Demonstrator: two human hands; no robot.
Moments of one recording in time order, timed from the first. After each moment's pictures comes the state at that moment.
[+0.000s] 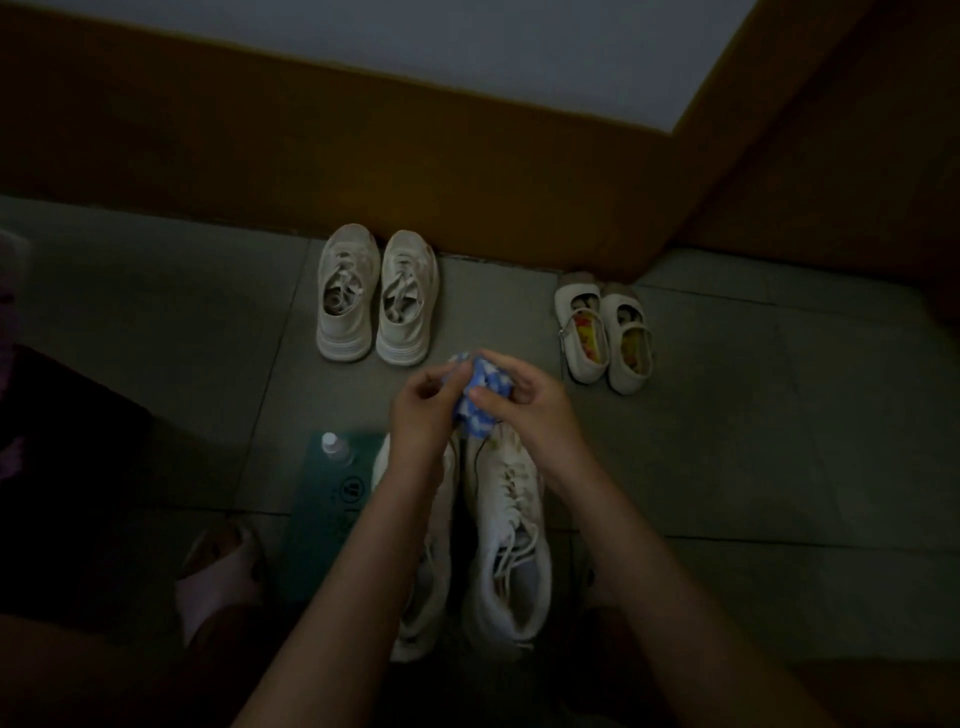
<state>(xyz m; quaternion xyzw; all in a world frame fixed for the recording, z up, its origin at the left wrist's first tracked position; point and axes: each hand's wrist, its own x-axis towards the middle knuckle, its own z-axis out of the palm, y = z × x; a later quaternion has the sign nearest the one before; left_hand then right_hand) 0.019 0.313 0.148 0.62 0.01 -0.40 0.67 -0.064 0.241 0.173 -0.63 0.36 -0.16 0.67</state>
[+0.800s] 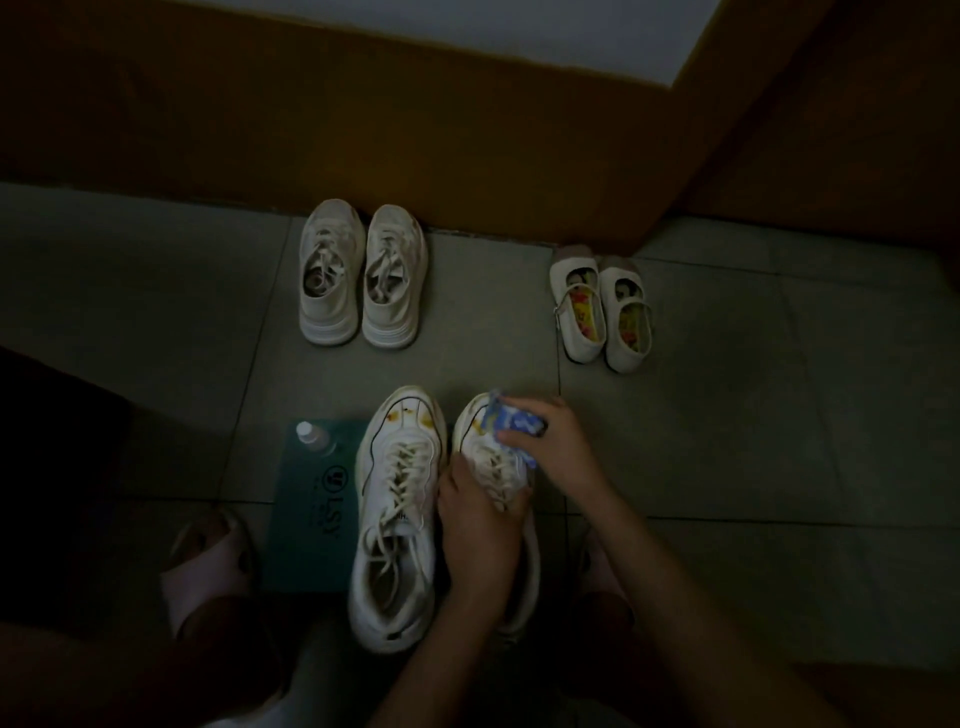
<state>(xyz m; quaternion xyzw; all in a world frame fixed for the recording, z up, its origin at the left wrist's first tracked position) -0.098 0.333 0.104 0.88 -0.15 -0.28 0.34 -0.119 0.208 0.088 -0.75 0.39 -0.07 0.54</state>
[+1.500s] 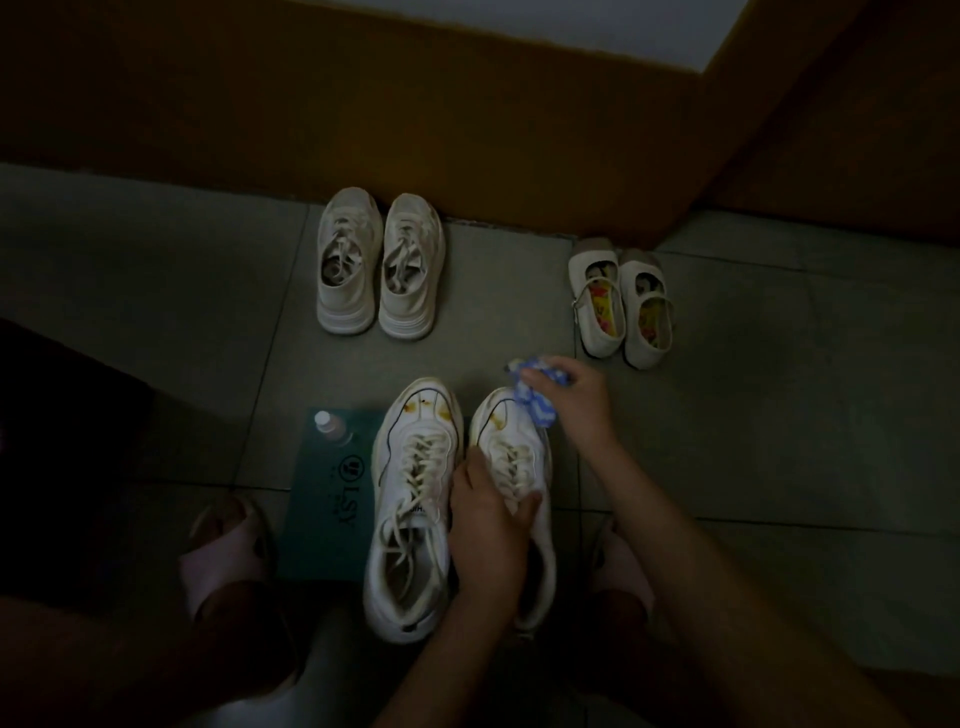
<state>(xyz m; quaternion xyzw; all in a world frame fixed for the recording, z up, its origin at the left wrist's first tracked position) -0.094 0.342 0.092 0.88 -0.18 -0.29 0.32 -0.088 0.187 0.083 -0.66 0.48 -0.18 0.54</state>
